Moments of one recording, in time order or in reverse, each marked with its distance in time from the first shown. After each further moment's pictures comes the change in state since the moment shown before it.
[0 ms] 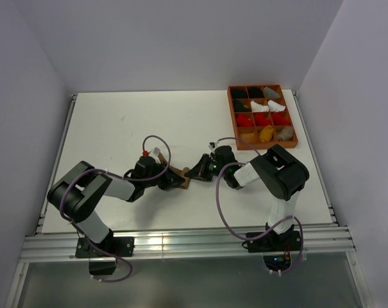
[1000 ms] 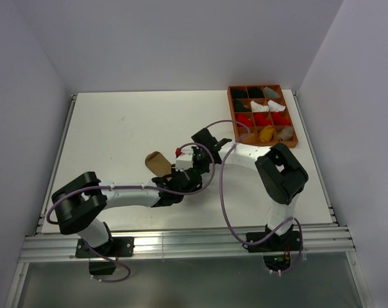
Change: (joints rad) left arm -0.504 -0.084 0.372 -0.683 -0.913 0.372; right arm 0.109 -0.045 0.527 -1.101 0.310 -0.224
